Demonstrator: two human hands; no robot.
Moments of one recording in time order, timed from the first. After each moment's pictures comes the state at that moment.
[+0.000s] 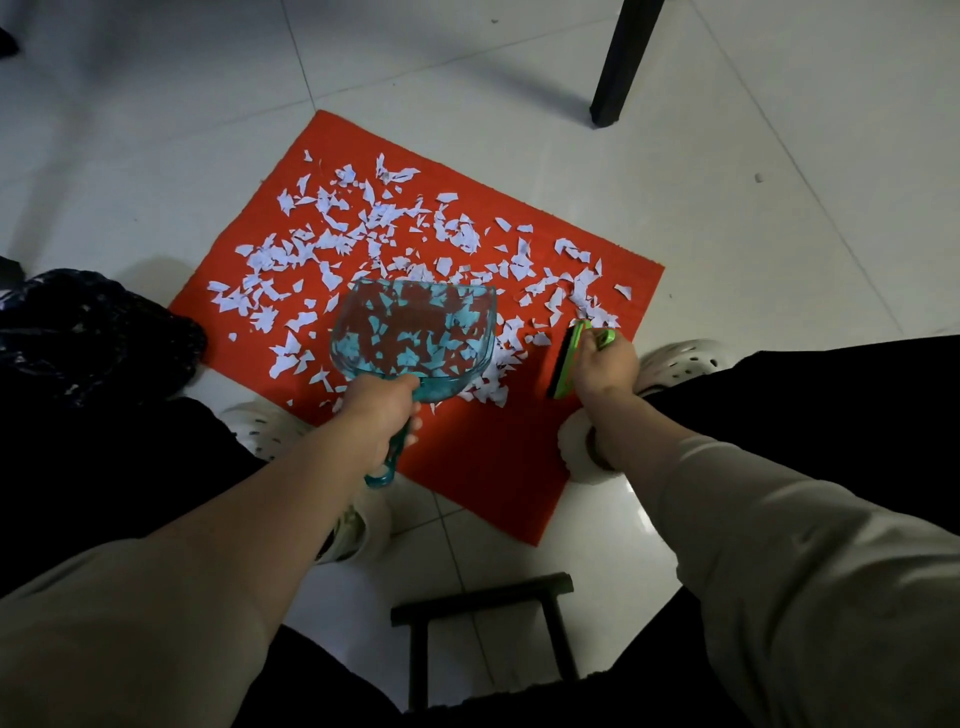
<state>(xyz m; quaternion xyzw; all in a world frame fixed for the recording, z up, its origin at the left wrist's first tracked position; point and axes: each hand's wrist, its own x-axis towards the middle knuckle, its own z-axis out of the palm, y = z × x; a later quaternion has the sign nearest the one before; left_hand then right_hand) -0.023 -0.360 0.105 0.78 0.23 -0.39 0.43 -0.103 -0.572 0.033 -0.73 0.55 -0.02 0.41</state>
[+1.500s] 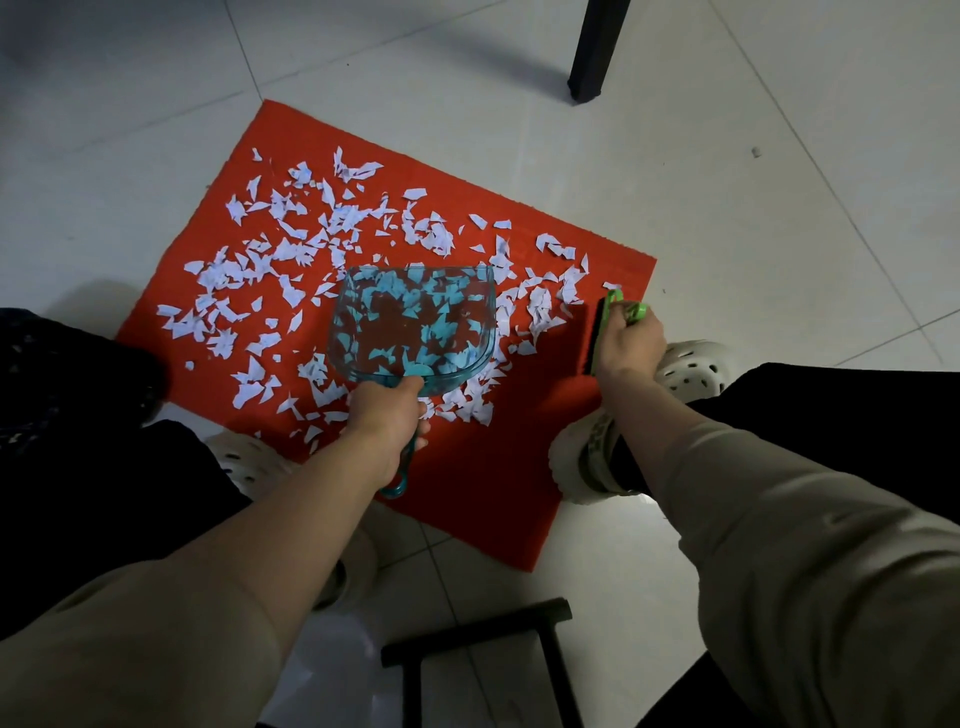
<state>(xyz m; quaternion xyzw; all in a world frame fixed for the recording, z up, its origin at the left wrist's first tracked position) -0.006 -0.410 0.072 0.78 0.23 -0.37 0.45 -0.081 -0.632 0.013 -0.67 0.61 -0.11 0.40</state>
